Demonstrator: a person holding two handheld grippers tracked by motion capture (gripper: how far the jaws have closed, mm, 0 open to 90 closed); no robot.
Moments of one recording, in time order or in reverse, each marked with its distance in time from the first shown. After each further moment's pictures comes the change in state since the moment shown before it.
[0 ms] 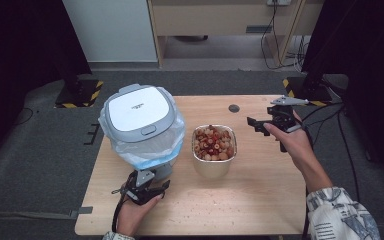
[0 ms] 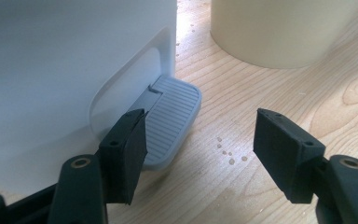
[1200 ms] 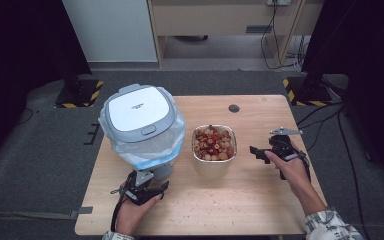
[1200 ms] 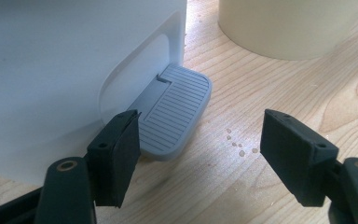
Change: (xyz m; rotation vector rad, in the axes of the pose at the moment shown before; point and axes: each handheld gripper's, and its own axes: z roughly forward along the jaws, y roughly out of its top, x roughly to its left) left arm 0.003 -0.004 0.002 0.016 0.011 -0.001; right arm -0.007 -0.105 0.021 0.144 -0.026 0.107
